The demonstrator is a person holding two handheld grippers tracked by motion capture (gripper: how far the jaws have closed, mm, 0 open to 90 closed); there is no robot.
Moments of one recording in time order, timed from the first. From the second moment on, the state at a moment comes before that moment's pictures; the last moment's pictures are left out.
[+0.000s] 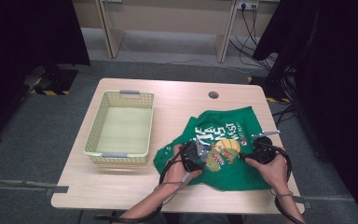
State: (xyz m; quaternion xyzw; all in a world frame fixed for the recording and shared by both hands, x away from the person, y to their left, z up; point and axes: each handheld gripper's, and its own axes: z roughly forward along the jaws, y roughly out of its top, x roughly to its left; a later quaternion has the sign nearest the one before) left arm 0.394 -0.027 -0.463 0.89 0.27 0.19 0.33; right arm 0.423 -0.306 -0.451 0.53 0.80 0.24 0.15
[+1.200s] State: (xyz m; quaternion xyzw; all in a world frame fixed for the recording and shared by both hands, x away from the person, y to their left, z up) left arm 0.415 -0.007 -0.455 0.87 0.31 0.22 0.33; right arm 0.359 -0.280 -0.435 0.49 0.83 0.25 0.13
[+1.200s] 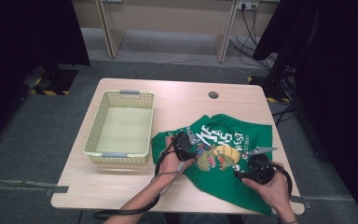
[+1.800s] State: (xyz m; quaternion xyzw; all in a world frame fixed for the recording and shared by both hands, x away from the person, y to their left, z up) left arm 0.383 -0.040 -0.461 0.90 0.24 0.19 0.32; right arm 0.419 -0.300 -0.445 0.52 0.80 0.26 0.13
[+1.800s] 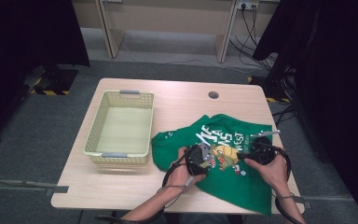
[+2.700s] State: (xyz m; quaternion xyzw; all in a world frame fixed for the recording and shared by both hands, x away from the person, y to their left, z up) left arm 0.411 -0.015 -0.459 0.89 0.27 0.20 0.30; right arm 0.377 -0.283 -0.449 0.49 0.83 0.23 0.13
